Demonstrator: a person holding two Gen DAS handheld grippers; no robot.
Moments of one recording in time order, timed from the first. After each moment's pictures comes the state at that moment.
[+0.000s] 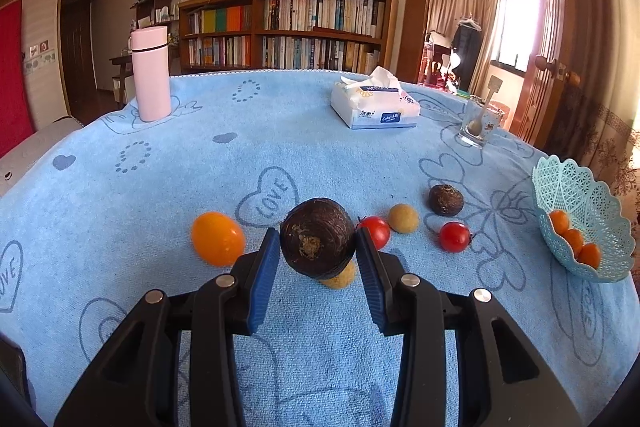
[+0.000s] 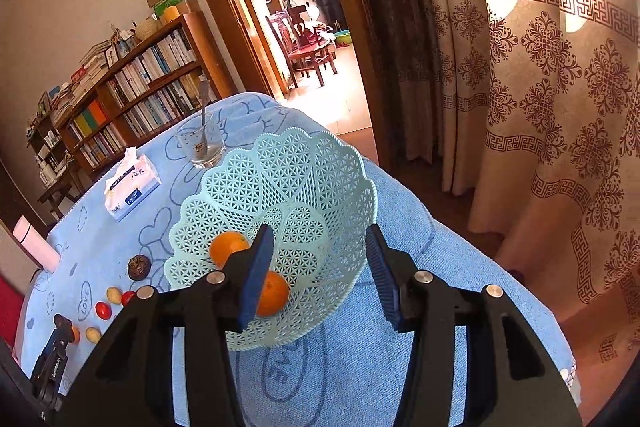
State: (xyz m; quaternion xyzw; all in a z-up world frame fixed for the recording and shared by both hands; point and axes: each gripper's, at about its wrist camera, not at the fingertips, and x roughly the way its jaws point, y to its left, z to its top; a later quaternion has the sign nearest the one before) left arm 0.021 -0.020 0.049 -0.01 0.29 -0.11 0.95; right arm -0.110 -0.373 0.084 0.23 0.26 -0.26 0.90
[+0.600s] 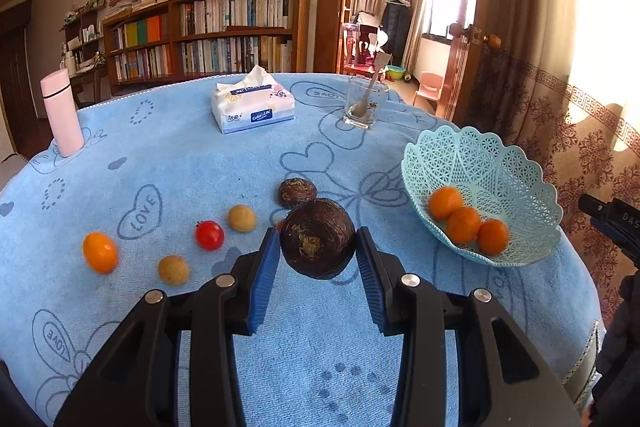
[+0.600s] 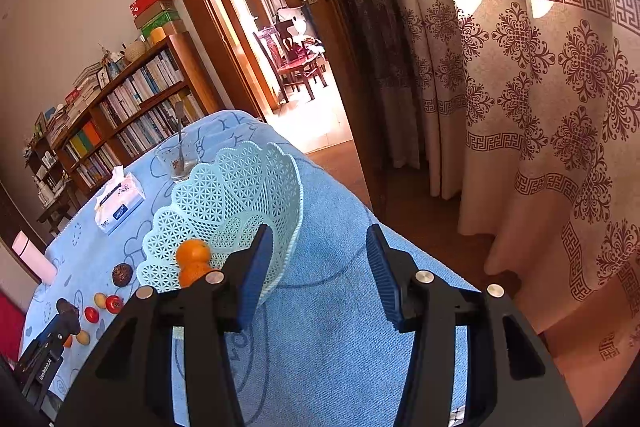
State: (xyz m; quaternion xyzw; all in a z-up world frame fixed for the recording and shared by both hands) left arm -0.017 -0.128 0.074 0.04 0.30 -0.24 0.92; right arm -0.150 -0.406 0.070 0.25 0.23 -0.27 0.90
